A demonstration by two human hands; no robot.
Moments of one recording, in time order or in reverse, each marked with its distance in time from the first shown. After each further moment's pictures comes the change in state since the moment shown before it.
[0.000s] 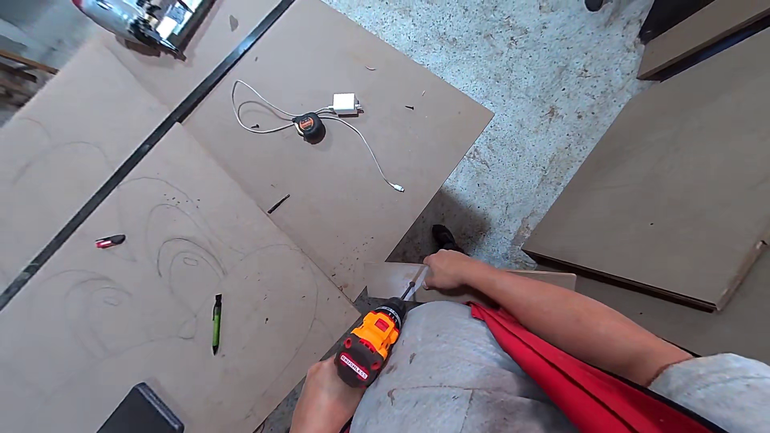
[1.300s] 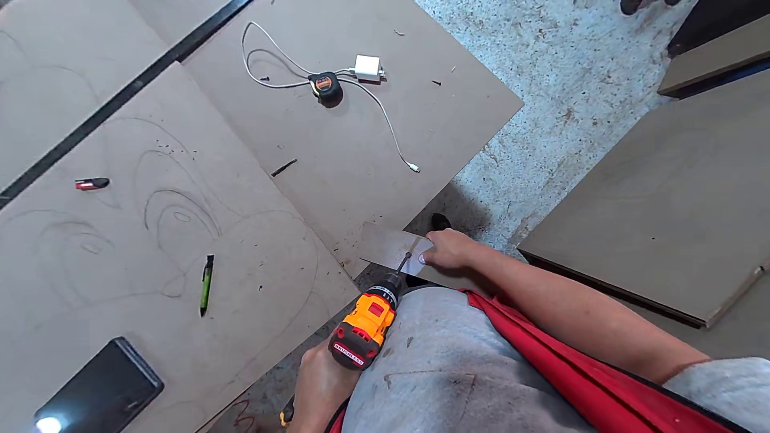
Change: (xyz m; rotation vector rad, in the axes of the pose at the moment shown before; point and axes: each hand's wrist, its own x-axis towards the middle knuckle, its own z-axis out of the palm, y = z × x) left_hand -0.007 -0.023 0.031 -0.103 0.337 0.079; right_hand 0.014 -0.010 -0.011 0.036 0.064 -0.006
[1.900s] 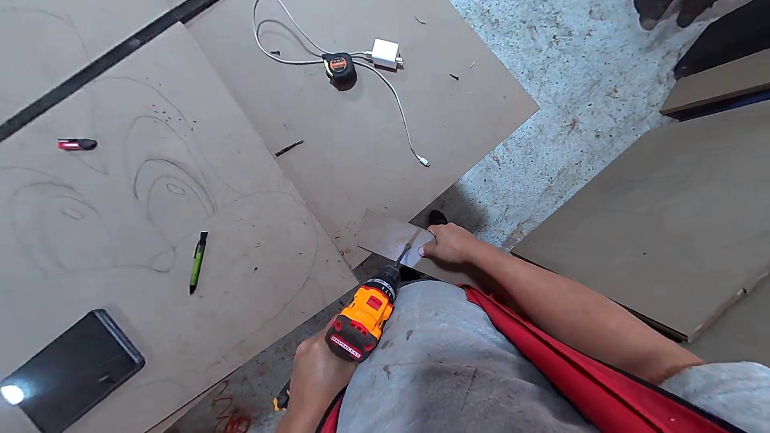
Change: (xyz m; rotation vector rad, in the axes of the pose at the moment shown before) left_hand -0.002 -0.014 0.011 -0.050 0.084 0.019; right_hand 0.007 -0.006 -0.004 0.014 -0.006 0.017
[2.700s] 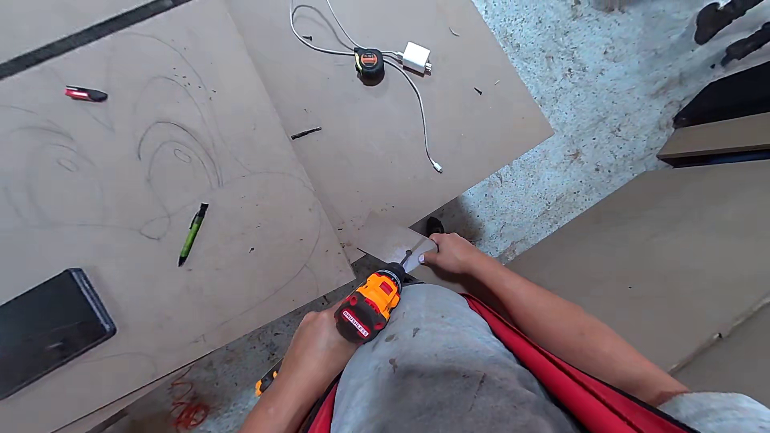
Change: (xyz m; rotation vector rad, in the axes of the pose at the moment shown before) left_hand 0.026 0.005 -0.014 -0.039 -0.365 -0.200; right_hand 0.003 -0.001 0.008 -0.016 0.002 -0.015
